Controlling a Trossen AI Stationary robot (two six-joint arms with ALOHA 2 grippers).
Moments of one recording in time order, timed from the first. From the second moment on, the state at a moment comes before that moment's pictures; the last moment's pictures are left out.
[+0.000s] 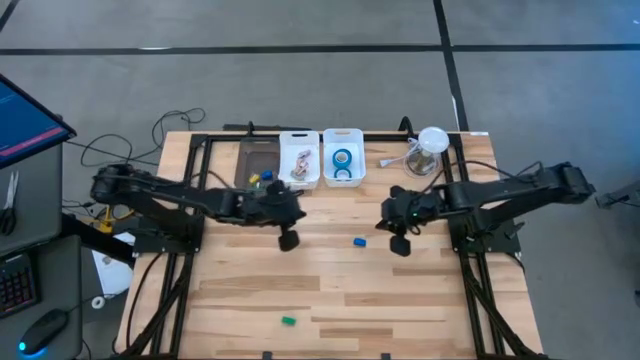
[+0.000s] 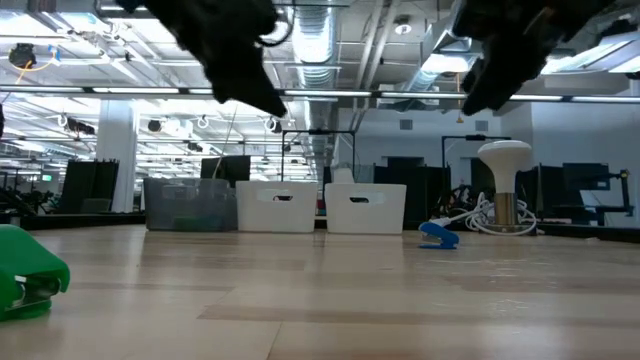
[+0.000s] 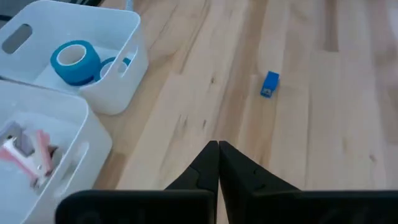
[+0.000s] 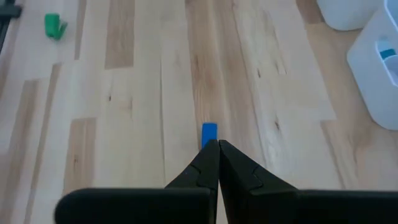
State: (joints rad) left arm -0.10 1.38 0.88 -0.22 -0.35 -0.21; right arm 0.12 1.12 0.78 -0.52 0.07 0.22
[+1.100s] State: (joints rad) left arm -0.08 0.97 0.61 -0.16 -0.58 -0.23; right arm 0.17 1.44 0.78 -0.36 0.04 0.41
